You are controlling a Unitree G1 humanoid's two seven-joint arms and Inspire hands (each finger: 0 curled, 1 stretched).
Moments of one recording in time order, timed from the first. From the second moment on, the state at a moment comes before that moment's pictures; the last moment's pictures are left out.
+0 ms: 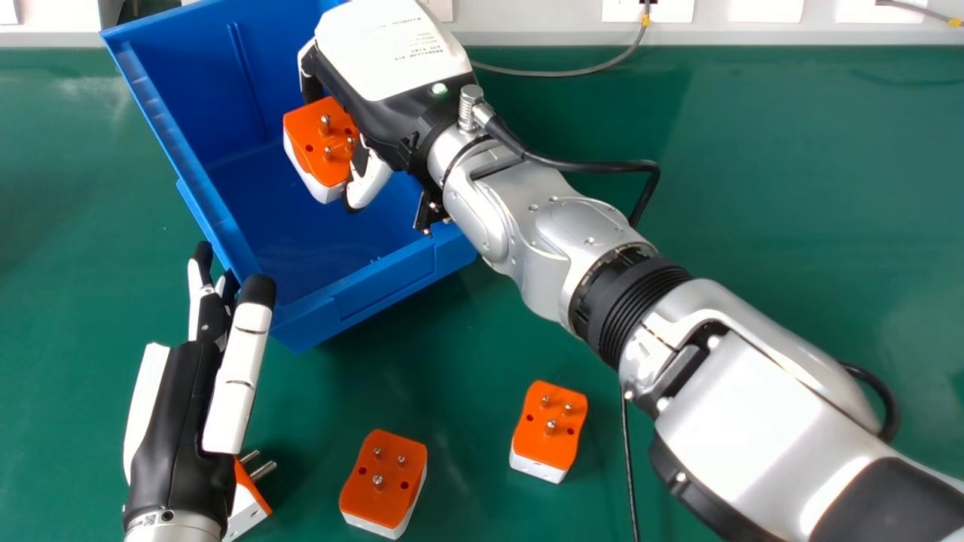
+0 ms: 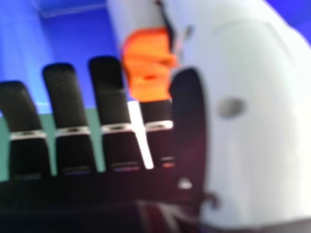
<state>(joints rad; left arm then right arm) 0.44 0.10 0.10 -0.36 0.03 -0.01 -0.05 -1.24 0.17 0.63 1.29 -0.79 -0.06 -0.29</state>
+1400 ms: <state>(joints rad) 0.47 0.08 0.04 -0.40 0.08 -0.01 0.01 -1.25 0.18 0.69 1.29 -0.75 -0.11 -0.11</state>
